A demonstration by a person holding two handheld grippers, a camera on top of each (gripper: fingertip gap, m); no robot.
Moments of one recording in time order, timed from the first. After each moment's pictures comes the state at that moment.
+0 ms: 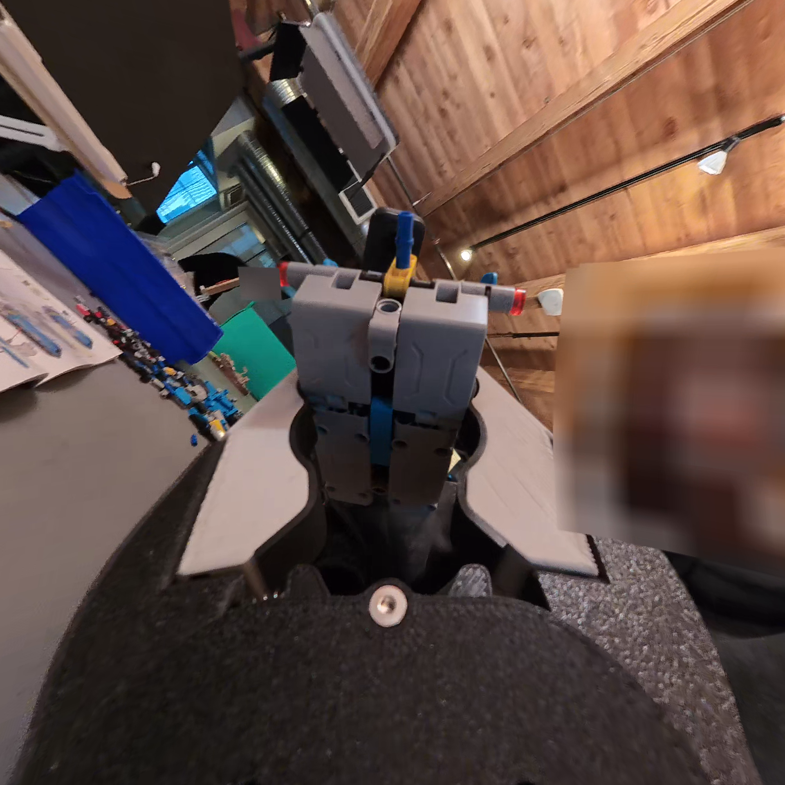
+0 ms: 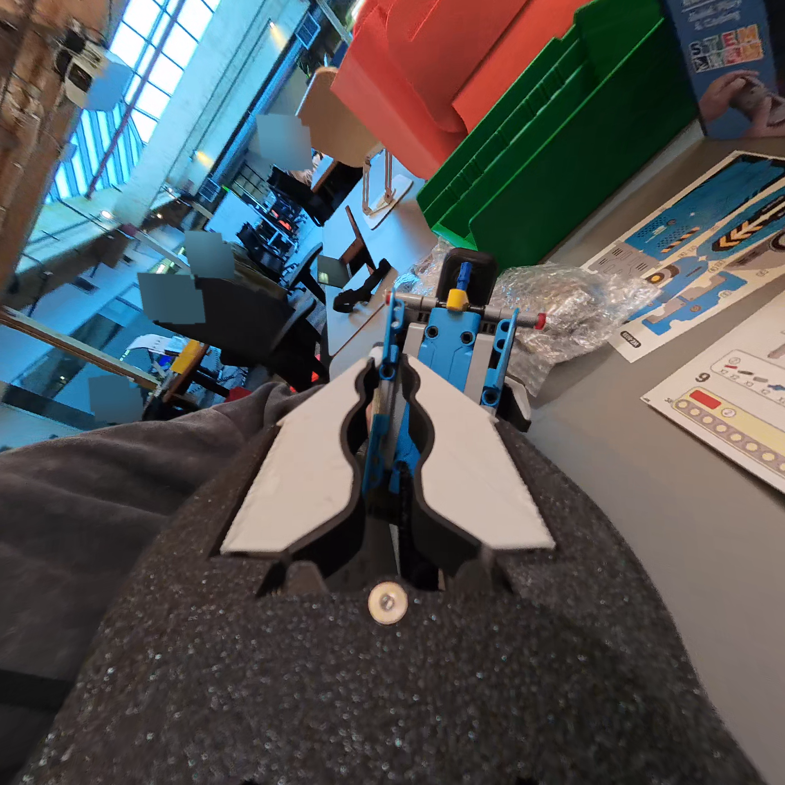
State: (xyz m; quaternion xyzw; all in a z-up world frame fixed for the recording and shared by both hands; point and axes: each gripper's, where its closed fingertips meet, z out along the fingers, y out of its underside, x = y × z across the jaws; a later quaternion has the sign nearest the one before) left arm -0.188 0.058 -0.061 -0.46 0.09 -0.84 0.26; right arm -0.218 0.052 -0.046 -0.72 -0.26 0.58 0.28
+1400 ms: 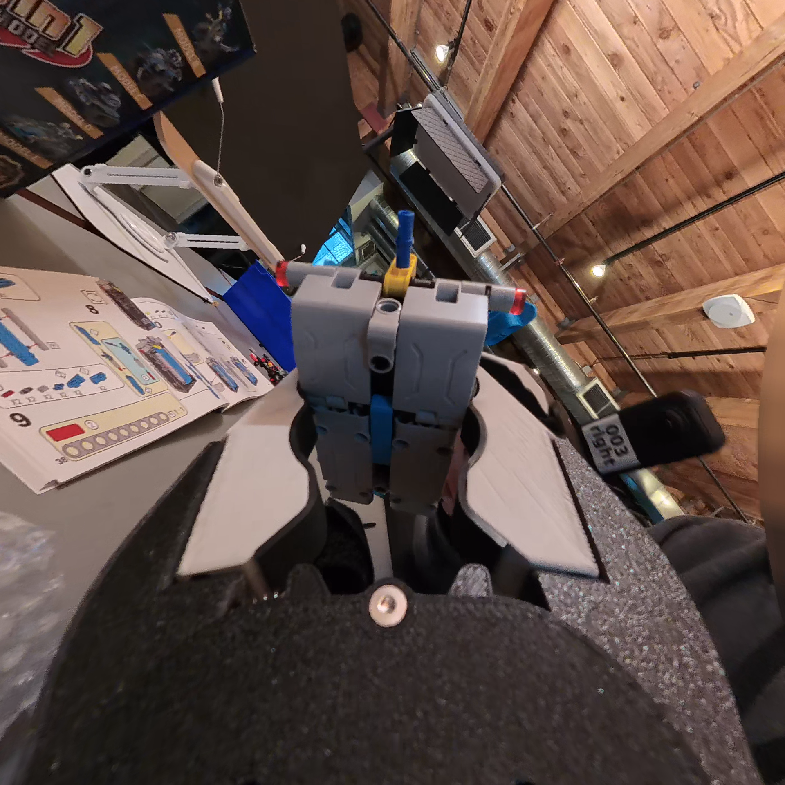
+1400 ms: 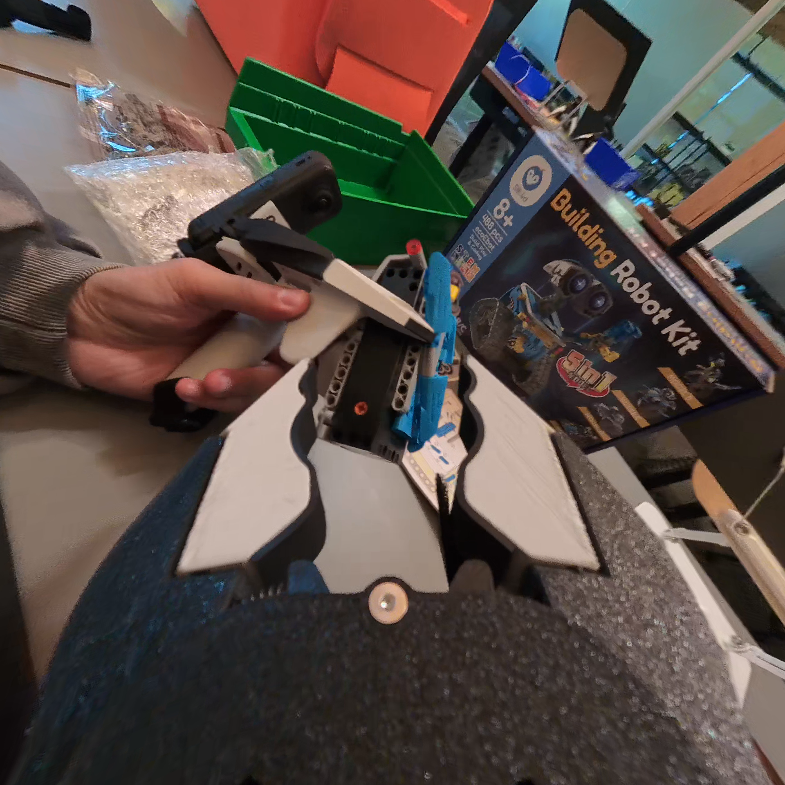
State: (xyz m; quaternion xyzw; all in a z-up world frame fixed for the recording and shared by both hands) left arm -0.210 0.091 -0.079 -0.56 0.06 -0.74 0.38; right arm -0.221 0.047 -0.066 -0.64 -0.50 0.06 0.58
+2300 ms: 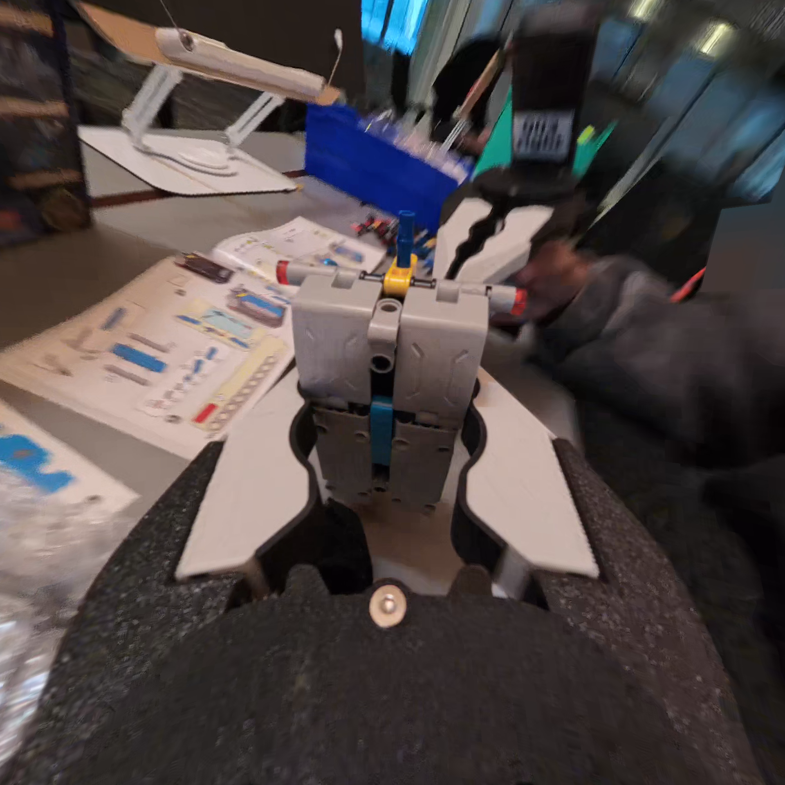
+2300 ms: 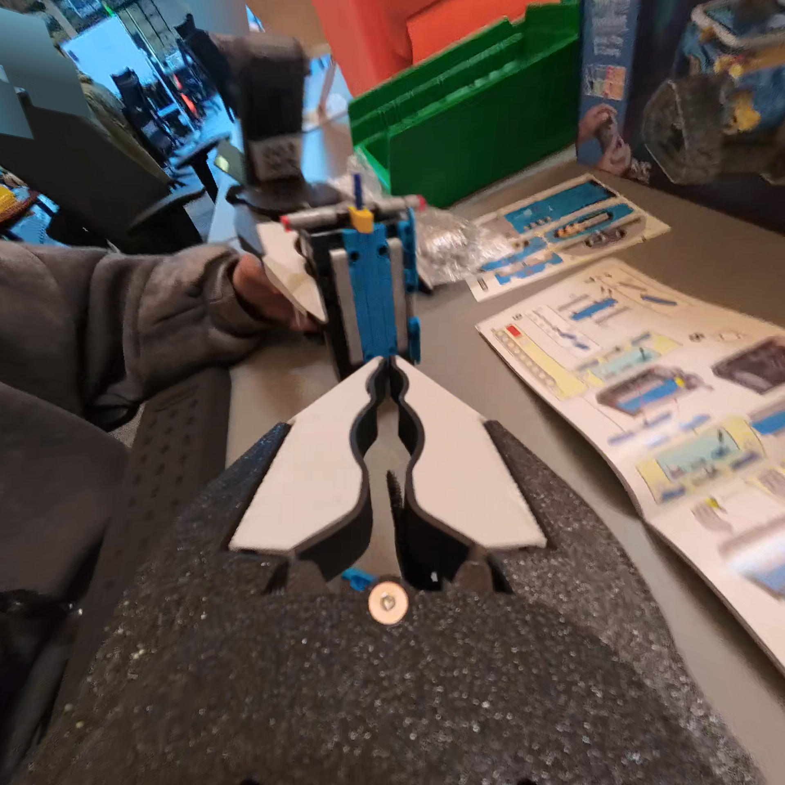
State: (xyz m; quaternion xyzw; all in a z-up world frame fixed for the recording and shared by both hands) left arm -0.184 0.072 -0.132 -0.68 0.36 -0.48 0.43; right arm -0.139 0.064 -0.122 -0.71 -0.41 0.44 0.37
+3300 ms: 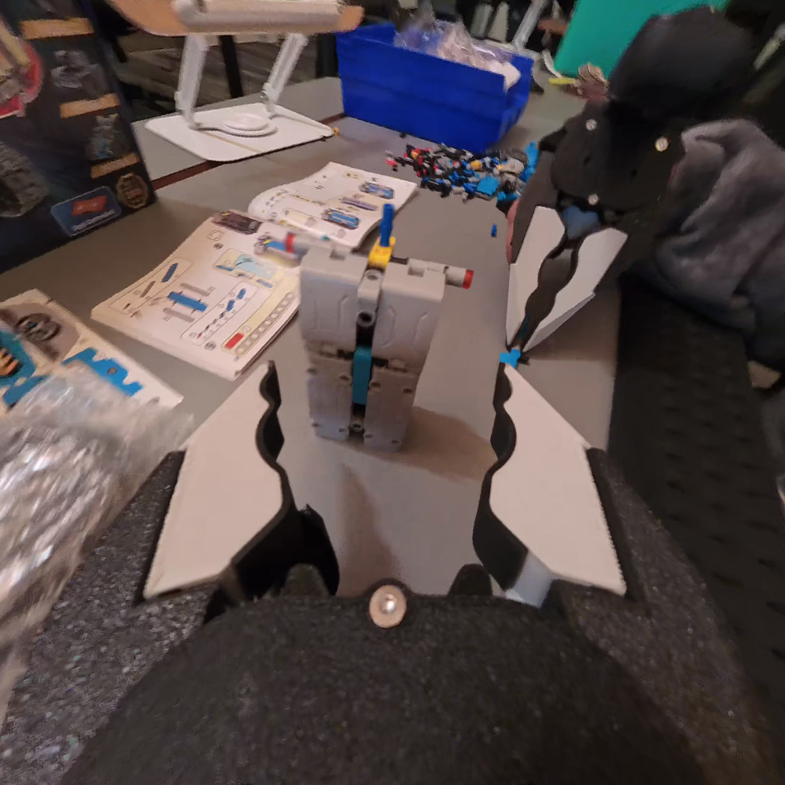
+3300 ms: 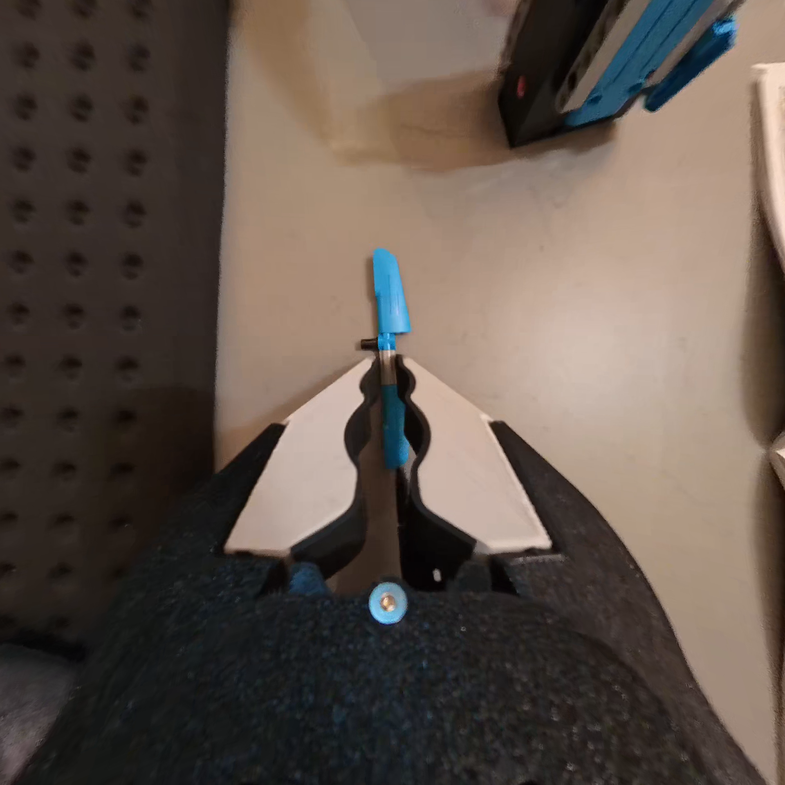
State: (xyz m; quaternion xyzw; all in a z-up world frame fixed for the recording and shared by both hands) left arm -0.216 0.034 -0.148 -0.71 0.41 -0.35 0.46; right arm -0.097 -0.031 -0.222 -0.68 -0.67 0.21 0.20
